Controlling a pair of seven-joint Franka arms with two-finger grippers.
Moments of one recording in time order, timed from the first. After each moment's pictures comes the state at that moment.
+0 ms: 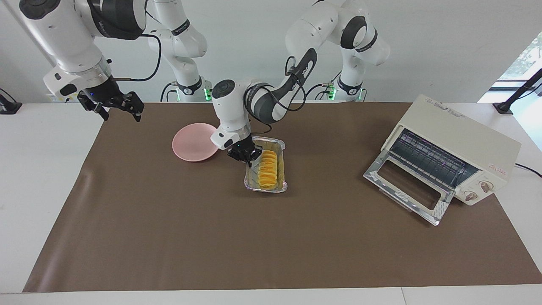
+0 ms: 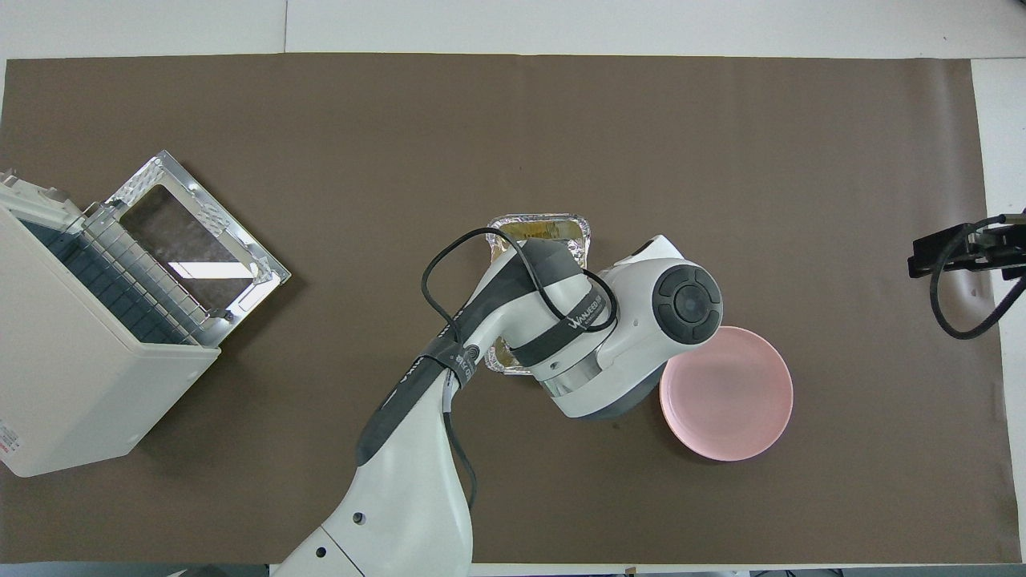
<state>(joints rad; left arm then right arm) -0.91 0.68 -0.01 -1.29 0.18 1.93 -0.84 -0.16 -0.04 0.09 -1.69 -0.03 1.57 -0.01</state>
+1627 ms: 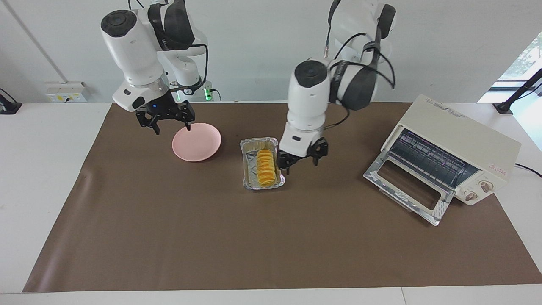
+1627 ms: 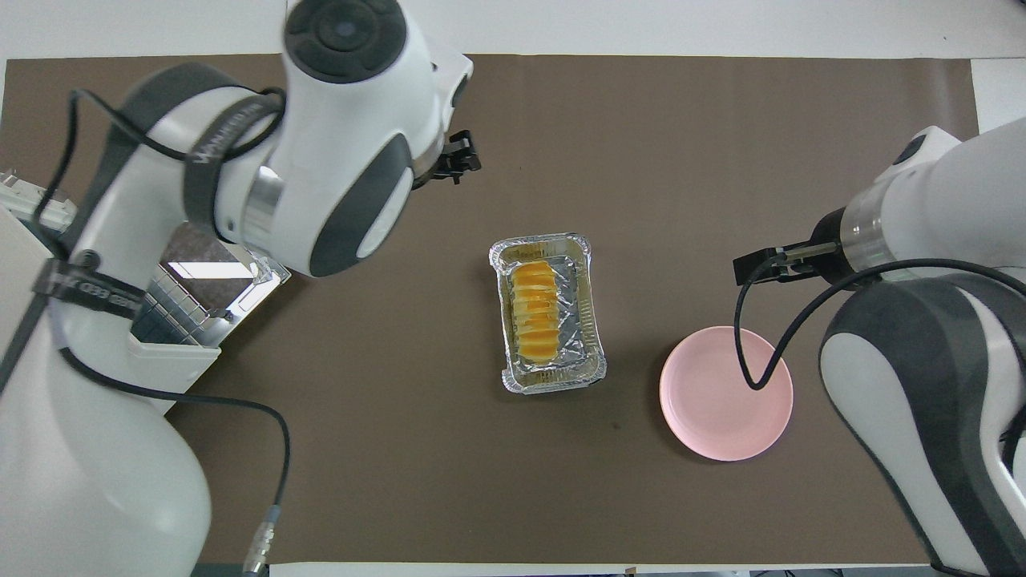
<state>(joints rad) -0.56 0.45 0.10 -1.20 0.01 1.67 -0.65 0.08 -0.05 0.11 -1.88 0.06 1.83 0.05</state>
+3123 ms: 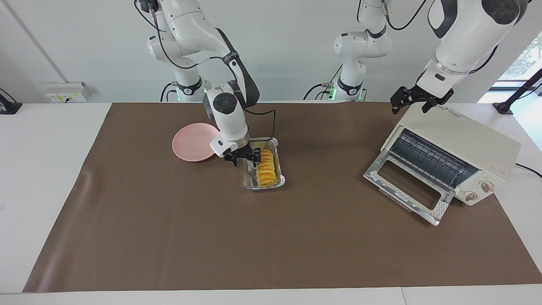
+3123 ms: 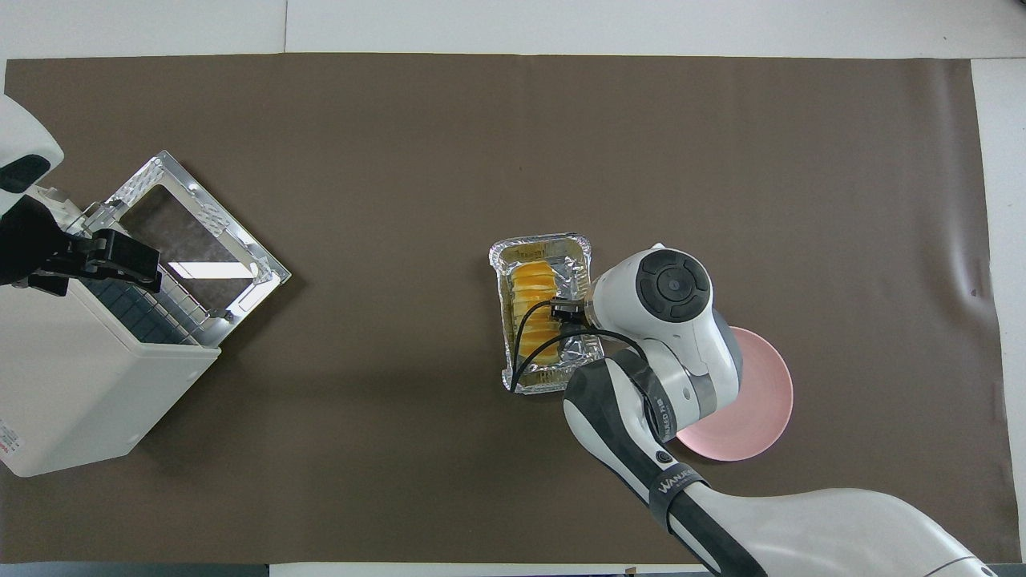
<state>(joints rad) -0.09 0.00 -0.04 -1.58 0.00 1.42 -0.07 0.38 0.26 0.11 -2.13 0.10 2.41 0.55</state>
